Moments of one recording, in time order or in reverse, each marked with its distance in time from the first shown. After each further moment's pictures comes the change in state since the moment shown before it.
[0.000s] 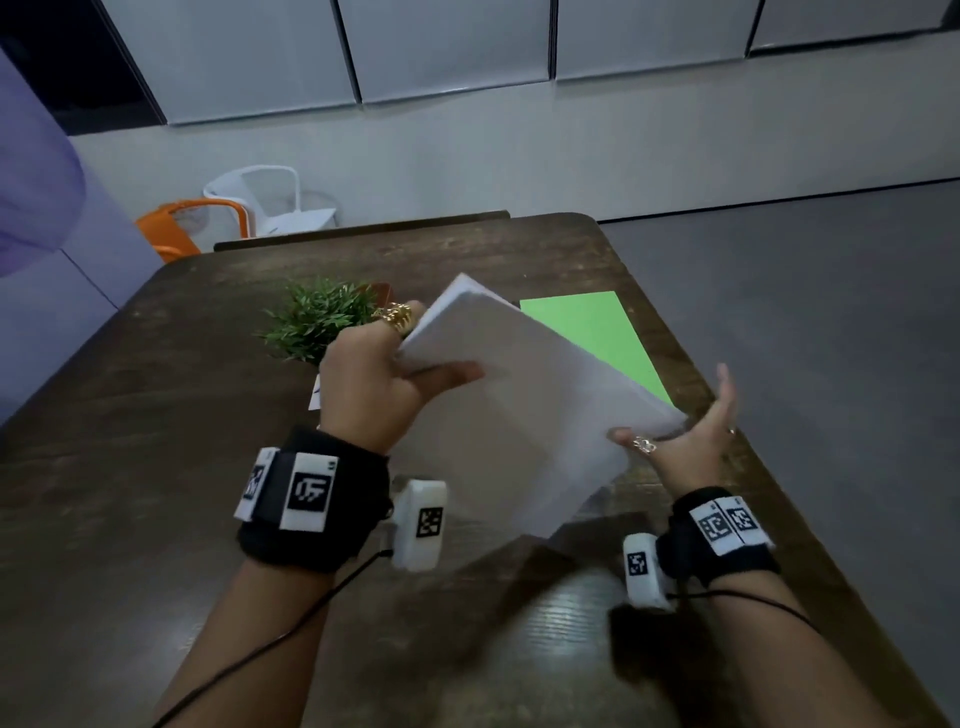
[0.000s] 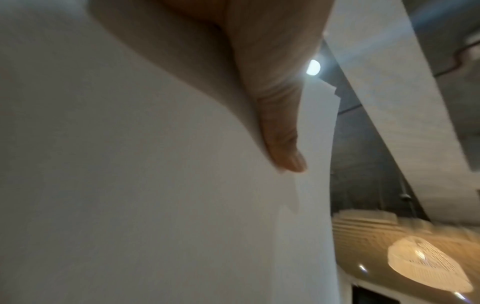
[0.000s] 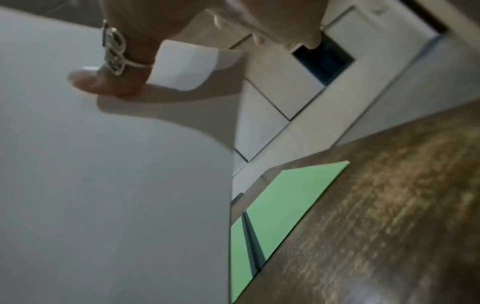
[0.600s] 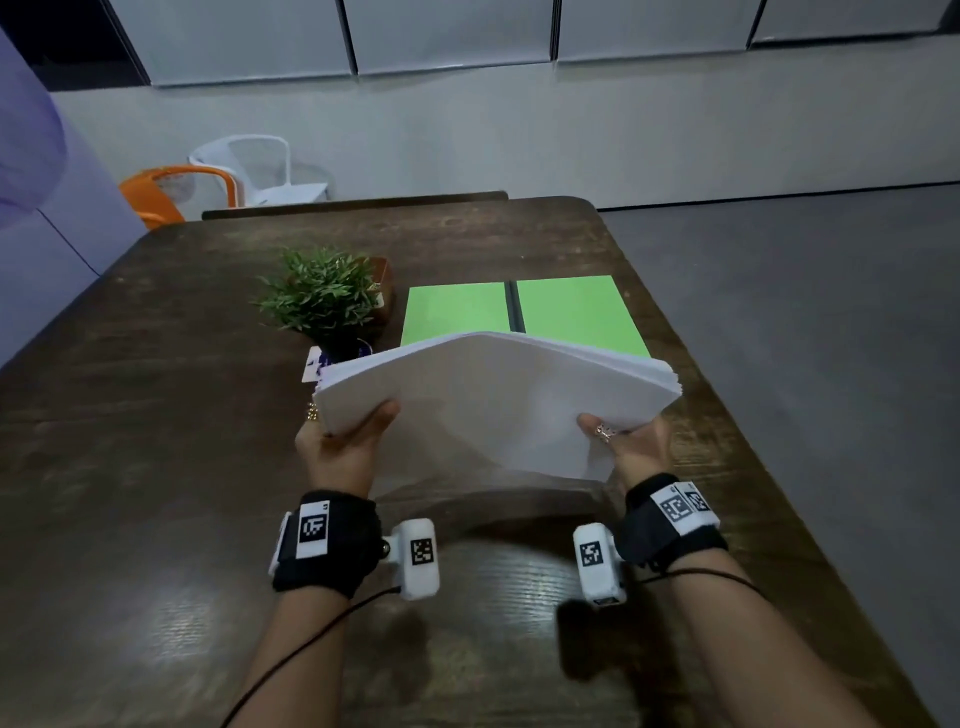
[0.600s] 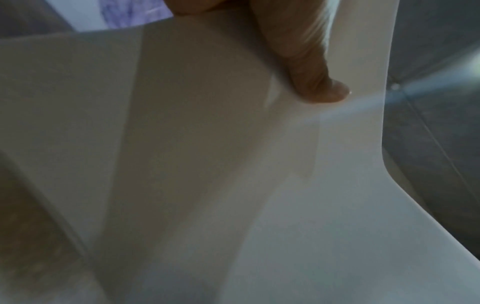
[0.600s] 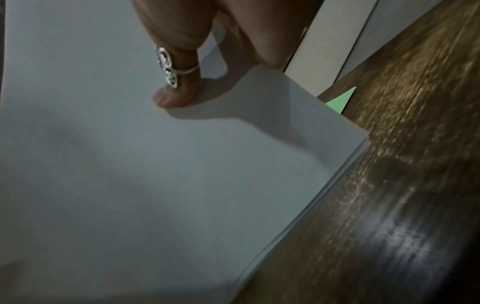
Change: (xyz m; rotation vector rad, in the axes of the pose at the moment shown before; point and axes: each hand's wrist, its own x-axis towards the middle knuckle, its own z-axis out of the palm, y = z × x) left_hand -0.086 -0.088 0.050 -0.665 0.429 -0.648; right_hand -0.031 0.007 0.038 0.382 -0.130 0.118
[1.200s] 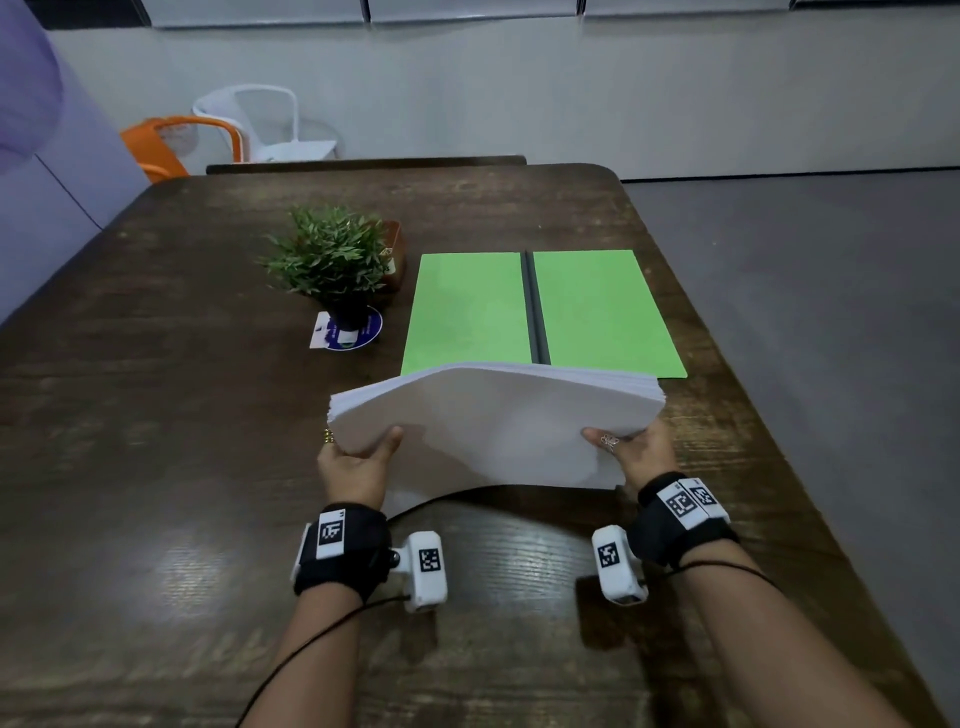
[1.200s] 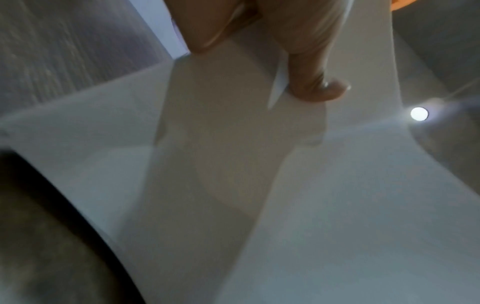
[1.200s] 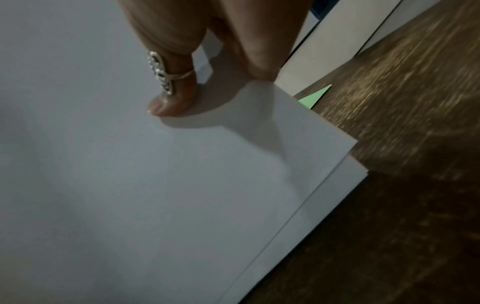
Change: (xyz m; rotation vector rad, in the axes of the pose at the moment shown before) left_hand -0.013 -0.060 -0.018 0.050 0.084 -0.257; right_hand -0.002 0.031 -0.004 -0.131 -0.137 0.091
